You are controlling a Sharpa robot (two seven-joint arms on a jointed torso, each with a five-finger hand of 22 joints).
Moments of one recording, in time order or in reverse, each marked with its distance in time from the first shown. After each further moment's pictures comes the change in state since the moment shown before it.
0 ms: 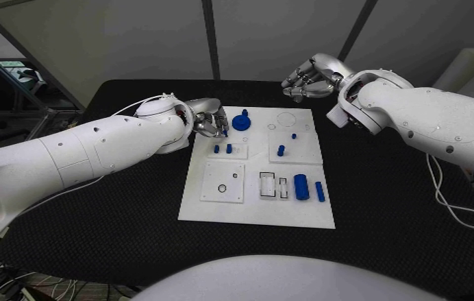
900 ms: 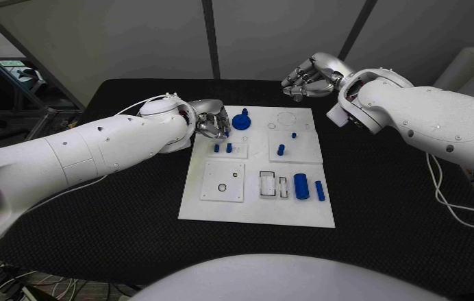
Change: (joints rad) left arm -0.003 0.017 0.000 -0.013 0.001 0.024 -0.002; left_hand 0.000 0.000 0.000 0.000 0.000 0.000 0.000 -0.004 0.000 0.000 0.000 0.000 0.000 0.000 0.000 0.000 -0.003 0.000 0.000 0.000 -0.008 -0.003; right arm 0.000 0.000 0.000 0.000 -0.001 0.001 -0.001; right_hand 0.000 0.000 0.000 0.000 0.000 0.000 0.000 0.000 0.000 0.000 0.000 0.000 -0.001 0.000 0.000 0.000 -0.001 0.000 0.000 0.000 0.000 0.000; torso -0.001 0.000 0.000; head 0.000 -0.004
